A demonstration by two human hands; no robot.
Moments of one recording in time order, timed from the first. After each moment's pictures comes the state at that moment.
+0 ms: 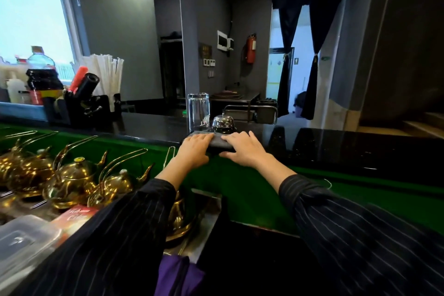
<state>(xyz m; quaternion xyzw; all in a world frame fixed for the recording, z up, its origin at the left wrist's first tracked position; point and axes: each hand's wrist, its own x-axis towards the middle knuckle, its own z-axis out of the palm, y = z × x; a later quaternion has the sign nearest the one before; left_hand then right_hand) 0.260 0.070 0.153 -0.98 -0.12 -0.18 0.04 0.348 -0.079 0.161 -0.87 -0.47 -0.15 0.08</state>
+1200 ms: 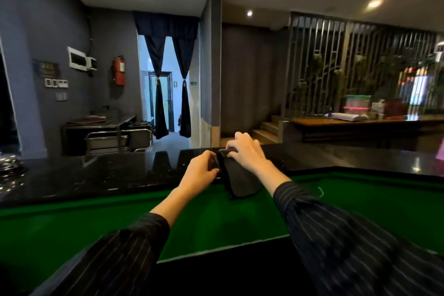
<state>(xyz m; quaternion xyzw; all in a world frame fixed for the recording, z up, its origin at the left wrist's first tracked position) 0.395 -0.423 0.173 -0.90 0.15 -0.23 -0.34 0.426 -0.584 0.220 -0.94 -0.19 -0.27 0.07</state>
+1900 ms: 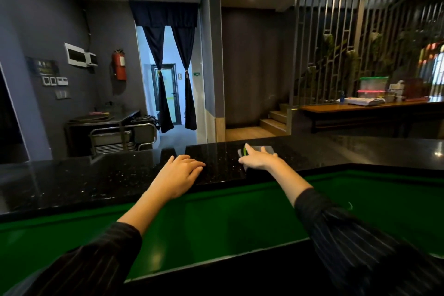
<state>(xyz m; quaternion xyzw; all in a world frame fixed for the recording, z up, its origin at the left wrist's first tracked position) 0.465 -0.401 0.157 -0.96 0.18 -0.19 -0.07 0.510 -0.648 0.192 -0.98 -0.03 0.07 0.16</state>
